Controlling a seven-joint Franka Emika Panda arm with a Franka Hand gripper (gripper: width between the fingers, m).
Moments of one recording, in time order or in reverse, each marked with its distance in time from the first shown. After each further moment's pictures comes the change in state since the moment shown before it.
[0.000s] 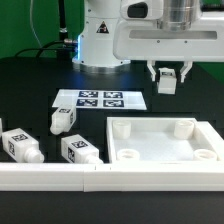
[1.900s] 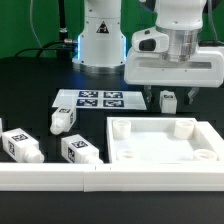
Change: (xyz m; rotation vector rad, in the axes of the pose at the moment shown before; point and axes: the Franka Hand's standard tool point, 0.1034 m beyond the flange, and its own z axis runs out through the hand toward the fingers) arm -0.062 -0.004 0.081 -0.020 0.019 -0.034
